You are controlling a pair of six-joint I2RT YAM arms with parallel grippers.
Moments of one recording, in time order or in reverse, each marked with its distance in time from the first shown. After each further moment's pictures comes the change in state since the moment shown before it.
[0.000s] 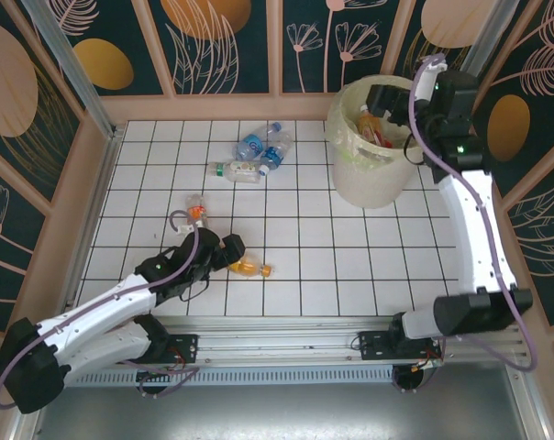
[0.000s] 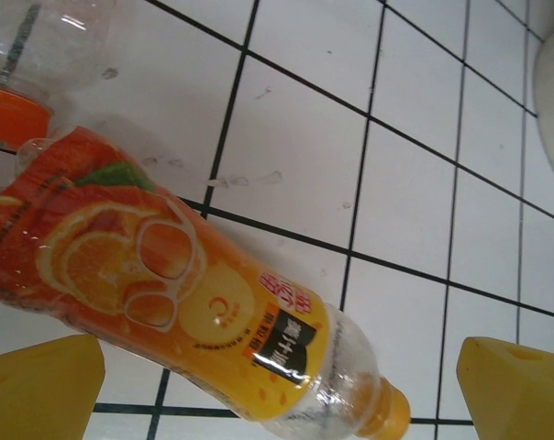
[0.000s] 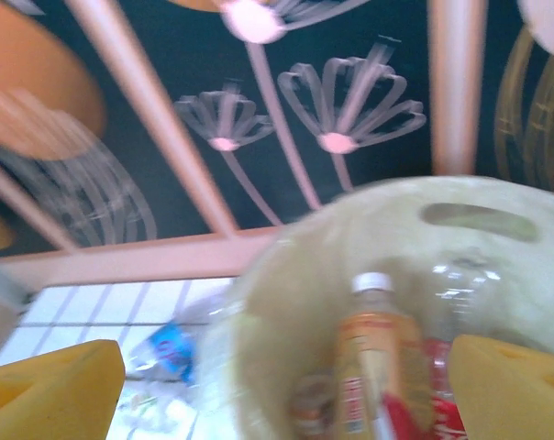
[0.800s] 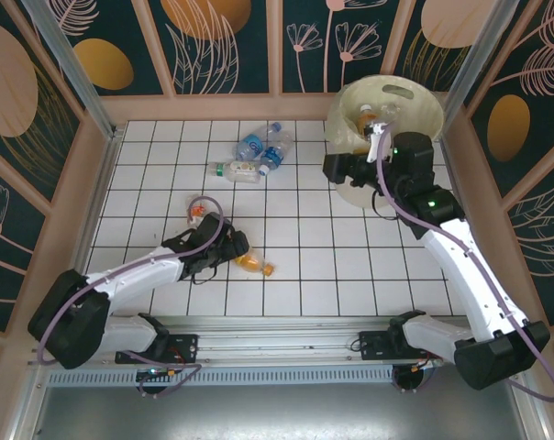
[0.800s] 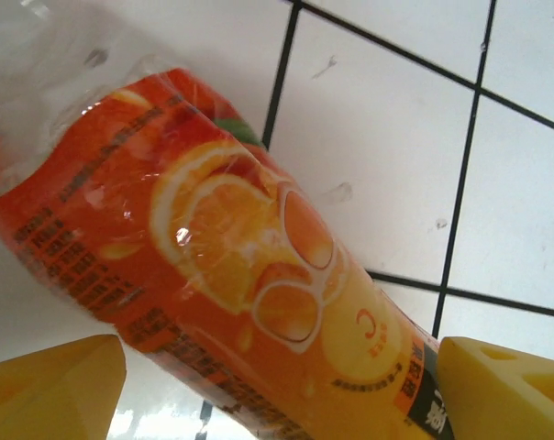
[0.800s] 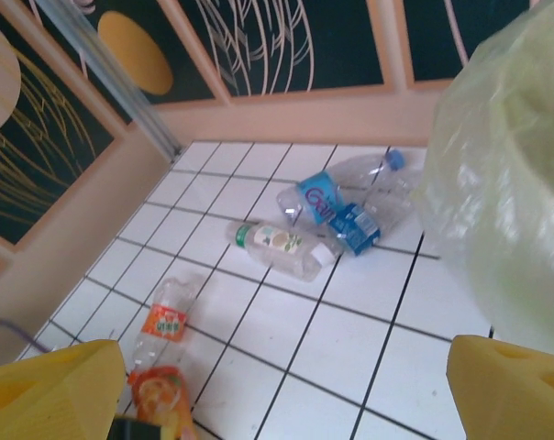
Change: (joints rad) left arm 0.111 0.358 0.079 0.126 0.098 0.138; right arm 0.230 -0.254 -0.485 0.119 -0.131 0.048
